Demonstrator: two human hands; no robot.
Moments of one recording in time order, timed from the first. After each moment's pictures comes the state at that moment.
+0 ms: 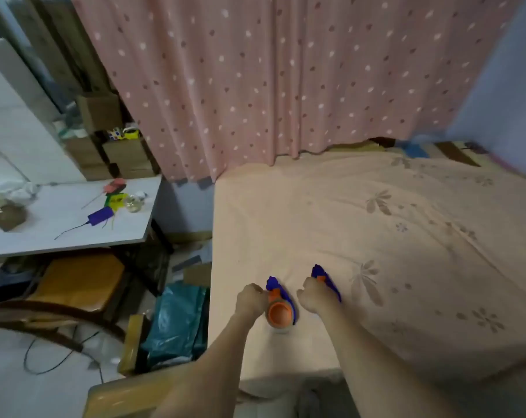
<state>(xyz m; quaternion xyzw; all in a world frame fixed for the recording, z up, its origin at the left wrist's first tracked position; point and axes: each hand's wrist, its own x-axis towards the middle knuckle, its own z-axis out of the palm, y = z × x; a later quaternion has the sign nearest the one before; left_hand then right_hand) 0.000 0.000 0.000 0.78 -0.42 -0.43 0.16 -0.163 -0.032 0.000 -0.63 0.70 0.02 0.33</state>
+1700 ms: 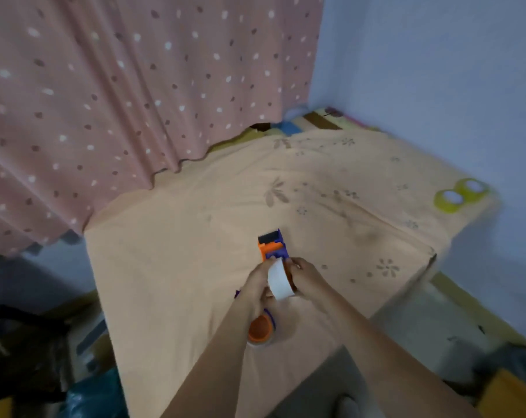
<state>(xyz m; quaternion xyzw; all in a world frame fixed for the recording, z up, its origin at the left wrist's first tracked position) -0.201 -0.130 0.024 0.52 -0.31 -0.77 0.18 -0.312 -0.080 0.052 -0.25 0.73 -0.38 0.51</state>
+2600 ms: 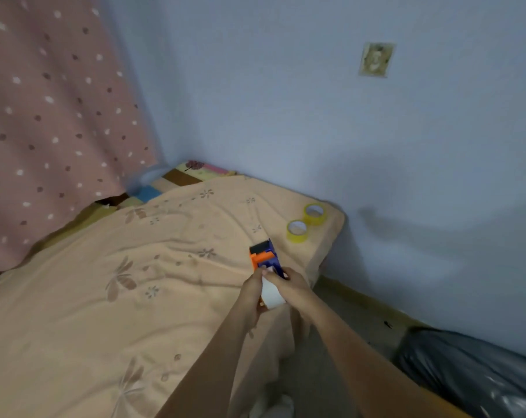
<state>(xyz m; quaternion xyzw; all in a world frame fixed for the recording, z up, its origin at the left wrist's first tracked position) -0.651 -0.037 0.082 0.48 -0.41 -0.77 0.09 -0.734 0.029 0.066 -0.16 0.77 -0.47 0.41</state>
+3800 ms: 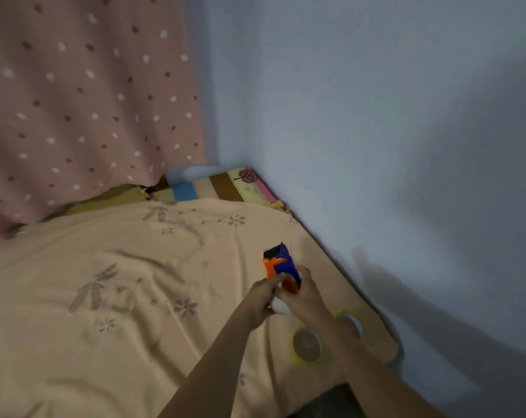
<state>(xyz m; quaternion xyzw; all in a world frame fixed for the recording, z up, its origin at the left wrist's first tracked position) -0.939 -0.279 0.022 0.51 -0.35 -0.75 0.22 -1.057 -0.233 0.023 -0.42 0.71 -0.38 0.41</state>
